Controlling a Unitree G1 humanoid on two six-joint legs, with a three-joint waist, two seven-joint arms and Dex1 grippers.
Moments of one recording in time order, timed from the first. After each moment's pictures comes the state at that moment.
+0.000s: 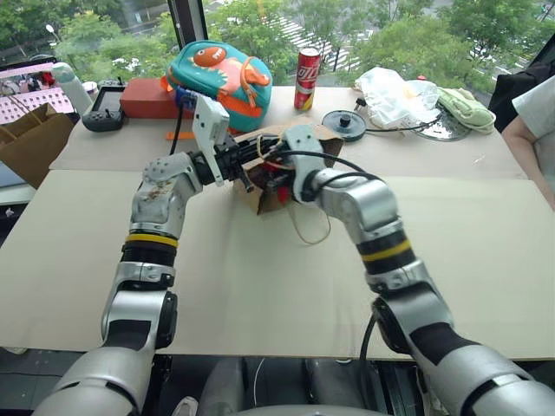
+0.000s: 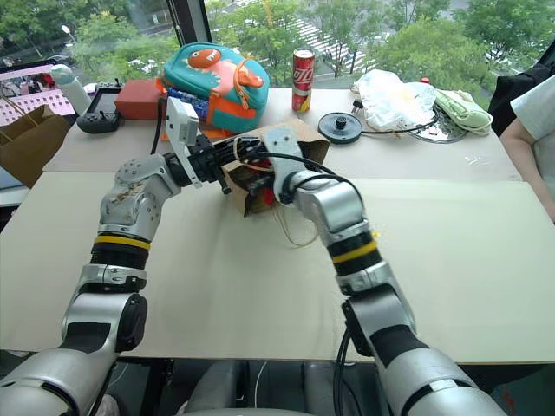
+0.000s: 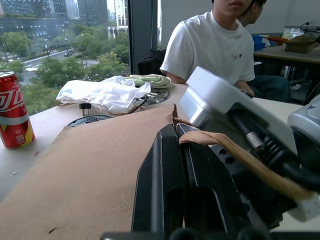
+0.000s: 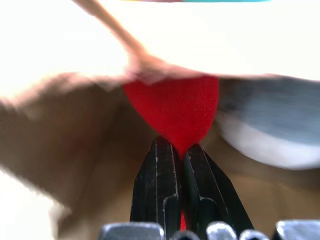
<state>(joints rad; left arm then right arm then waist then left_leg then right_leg) -0.88 0.34 0.06 0.47 -0.35 0.22 -1.00 -1.00 -0.04 0.15 0.35 0.20 0.86 0.21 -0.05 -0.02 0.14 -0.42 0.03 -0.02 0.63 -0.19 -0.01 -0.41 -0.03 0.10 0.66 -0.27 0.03</state>
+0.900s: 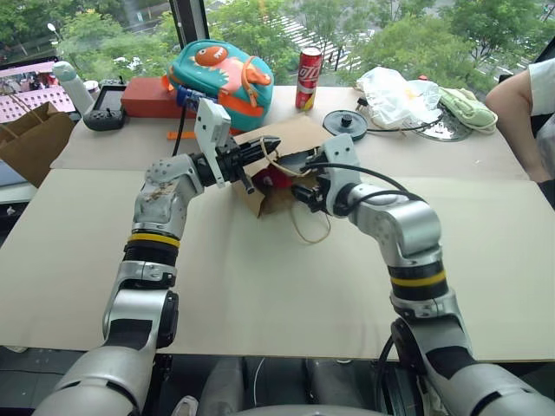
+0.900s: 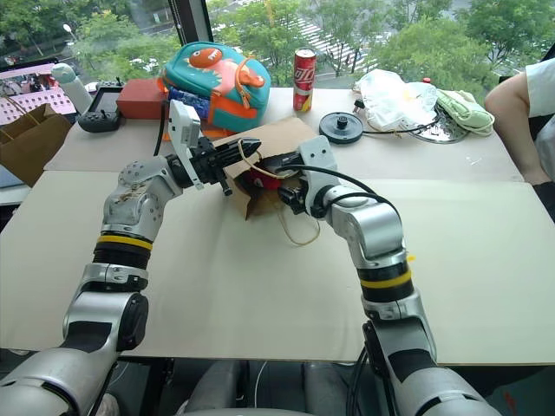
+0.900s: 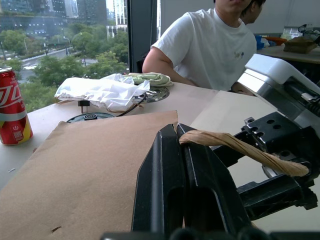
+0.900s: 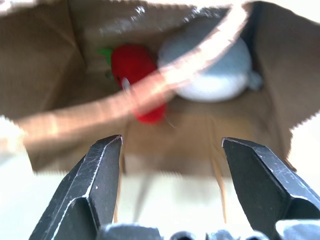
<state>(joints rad) -0.89 0.33 0.05 0.49 -0.35 0.19 -1.02 -0.71 -0.22 0.07 -0.20 0.22 1.16 0.26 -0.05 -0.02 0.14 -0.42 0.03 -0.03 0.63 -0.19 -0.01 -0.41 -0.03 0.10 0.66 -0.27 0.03</state>
